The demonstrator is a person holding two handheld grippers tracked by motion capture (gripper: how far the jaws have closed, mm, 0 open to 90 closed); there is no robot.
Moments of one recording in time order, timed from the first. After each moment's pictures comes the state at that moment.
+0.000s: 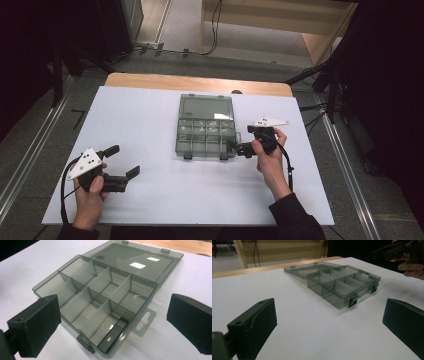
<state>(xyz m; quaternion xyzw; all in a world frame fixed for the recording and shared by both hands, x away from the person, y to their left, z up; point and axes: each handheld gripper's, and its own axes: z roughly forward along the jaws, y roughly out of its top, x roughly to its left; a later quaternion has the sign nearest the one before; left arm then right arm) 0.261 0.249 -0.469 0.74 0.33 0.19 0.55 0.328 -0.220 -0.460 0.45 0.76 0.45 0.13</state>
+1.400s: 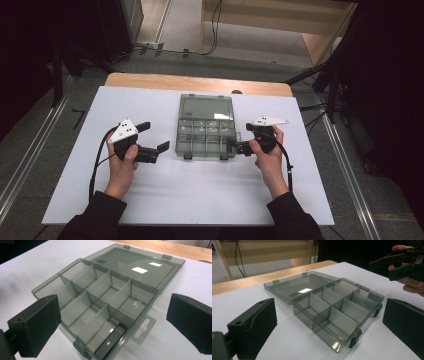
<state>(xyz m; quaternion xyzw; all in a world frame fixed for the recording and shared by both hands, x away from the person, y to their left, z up) 0.332 0.177 -0.455 0.76 0.30 0.16 0.56 0.336 -0.220 -0.464 0.43 0.76 0.47 0.14</state>
